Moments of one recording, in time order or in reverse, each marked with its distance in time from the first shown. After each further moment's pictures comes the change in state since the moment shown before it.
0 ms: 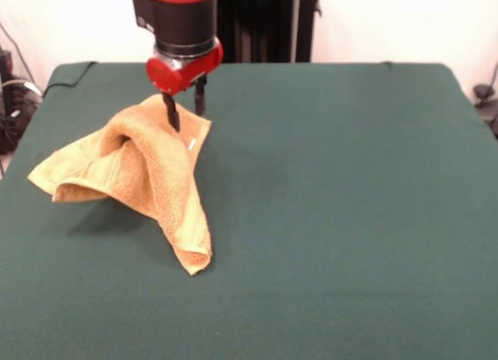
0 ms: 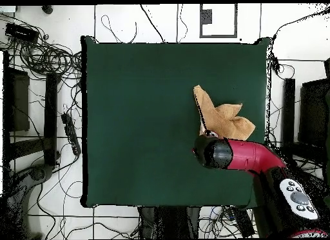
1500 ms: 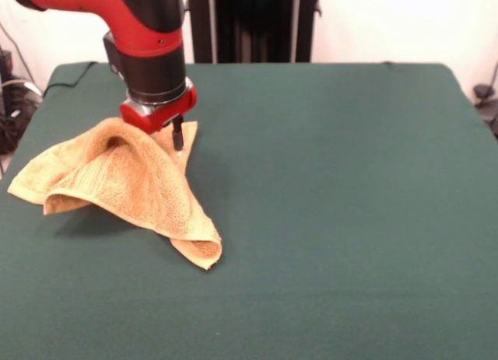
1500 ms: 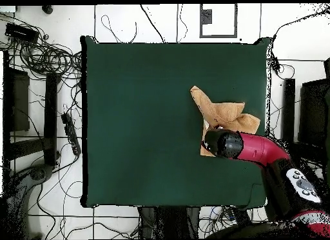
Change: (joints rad) arm -0.065 0.168 0.011 -0.148 -0.003 0.020 0.000
